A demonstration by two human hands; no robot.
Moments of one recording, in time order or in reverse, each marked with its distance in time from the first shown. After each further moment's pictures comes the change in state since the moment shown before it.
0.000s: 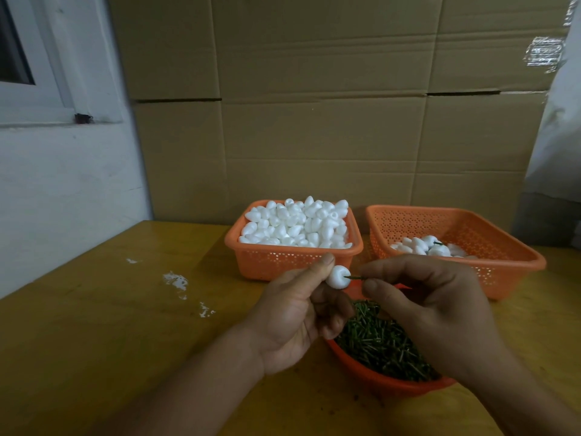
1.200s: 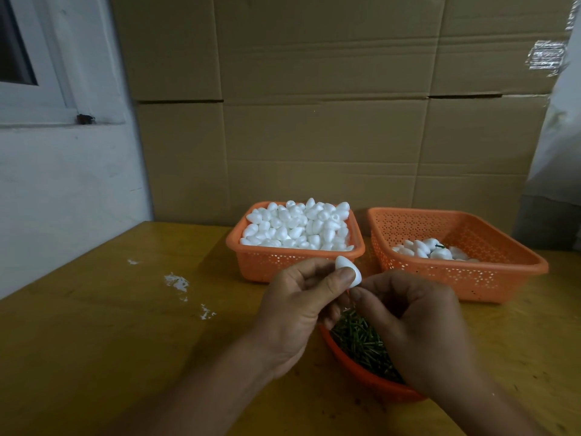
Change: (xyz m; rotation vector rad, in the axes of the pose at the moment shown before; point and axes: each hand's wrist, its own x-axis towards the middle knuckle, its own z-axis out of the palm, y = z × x) left_hand 0.005 -0.010 -0.001 0.154 0.076 0.305; right_hand -0.008 0.012 0.020 -0.221 0.054 0.000
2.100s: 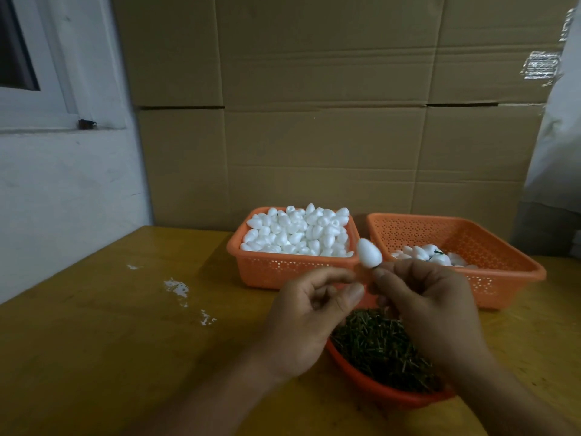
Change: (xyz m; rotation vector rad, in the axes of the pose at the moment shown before) left_hand -0.002 -0.004 -0.002 0.300 -0.058 0.162; right_hand 0.021 0.009 -0.007 0.267 0.058 0.242
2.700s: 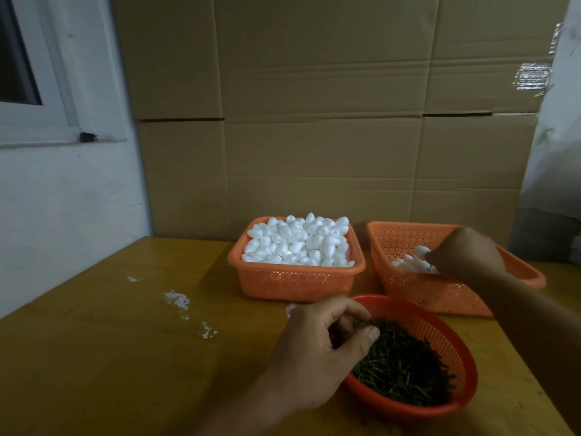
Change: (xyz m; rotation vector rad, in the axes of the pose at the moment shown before) left_hand -0.008 -0.012 0.004 0.354 -0.024 0.057; right_hand 0.145 0.068 -0.070 -1.006 0.054 0.421
